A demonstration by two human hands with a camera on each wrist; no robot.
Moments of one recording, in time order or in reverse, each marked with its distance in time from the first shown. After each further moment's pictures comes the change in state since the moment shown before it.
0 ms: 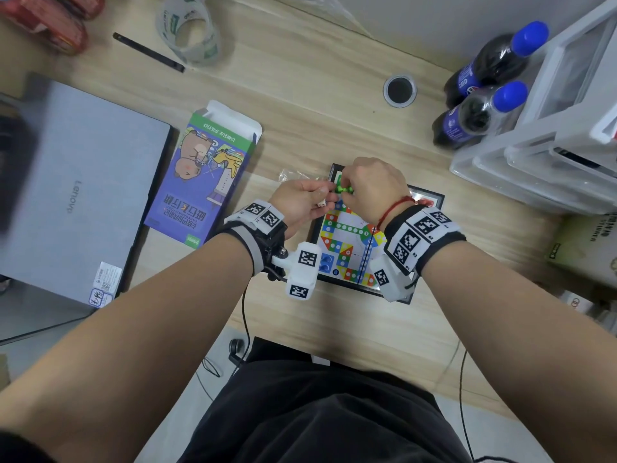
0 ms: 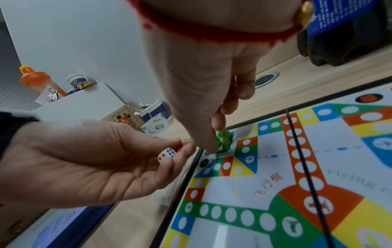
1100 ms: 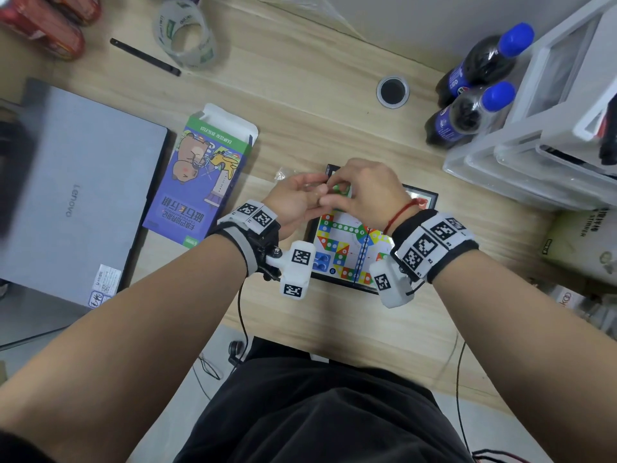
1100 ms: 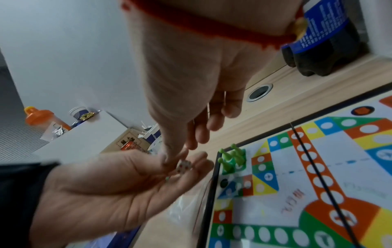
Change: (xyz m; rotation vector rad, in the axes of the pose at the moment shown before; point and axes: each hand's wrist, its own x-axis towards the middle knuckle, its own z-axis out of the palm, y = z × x) left_hand -0.007 0.005 0.000 -0.011 -0.053 0.034; right_hand -0.019 -0.002 -0.016 0.272 0.082 -0.116
